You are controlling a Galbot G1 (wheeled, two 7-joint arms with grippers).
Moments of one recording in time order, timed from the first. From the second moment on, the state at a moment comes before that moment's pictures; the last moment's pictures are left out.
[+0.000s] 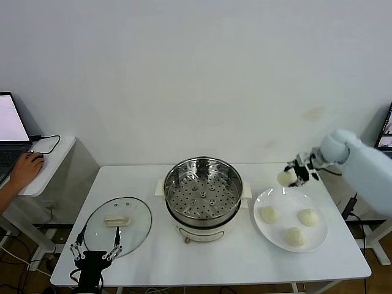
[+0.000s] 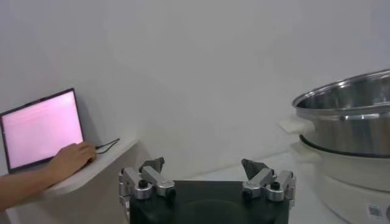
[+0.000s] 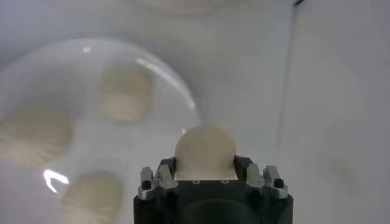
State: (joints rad) left arm 1.80 -1.26 -0.57 -2.16 0.04 -0.05 -0.29; right arm 0.30 0.69 -0.82 1.21 -0.04 0.06 -1.08
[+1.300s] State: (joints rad) left arm 1.81 -1.28 -0.60 -2.16 0.05 -0.05 -0.30; right arm 0.46 1.17 -1.22 1.12 -0.17 0.43 -0.90
